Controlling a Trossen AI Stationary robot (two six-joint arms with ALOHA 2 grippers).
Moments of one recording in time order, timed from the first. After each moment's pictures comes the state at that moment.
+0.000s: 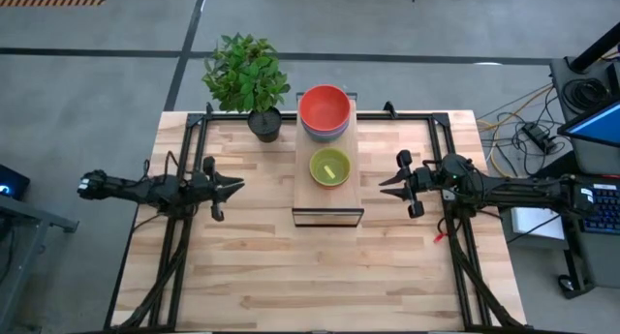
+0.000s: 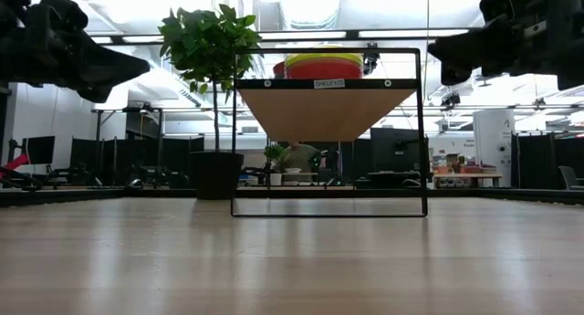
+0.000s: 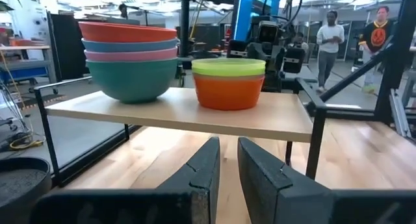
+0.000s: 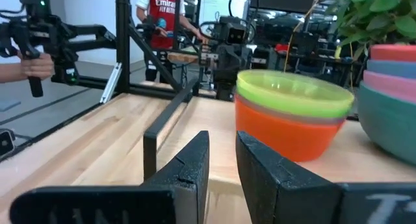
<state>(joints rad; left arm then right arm) -0.18 0.02 0.01 0.07 -0.43 0.01 -0.28 0.60 0.12 0.54 -0.45 -0.12</state>
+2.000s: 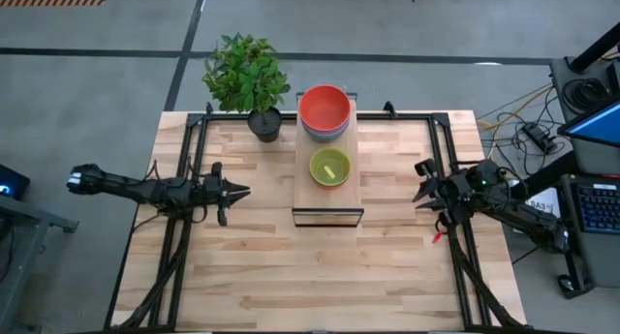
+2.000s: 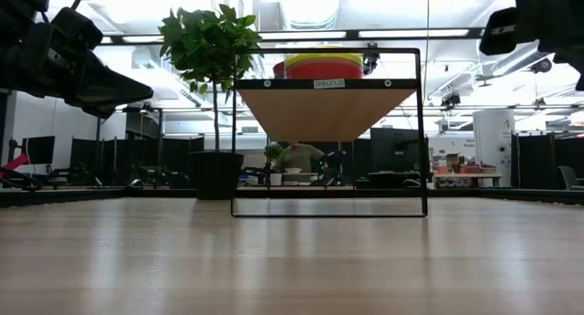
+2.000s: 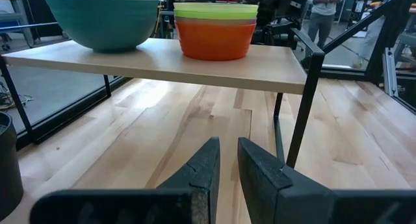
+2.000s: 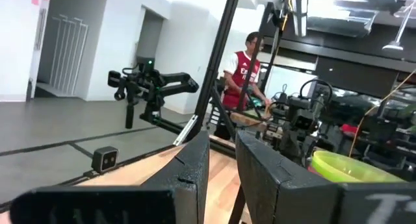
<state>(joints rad) -0.18 0.22 0.02 0.07 -0.38 -0.08 -0.50 0.03 0.01 0.40 -0.99 0.03</state>
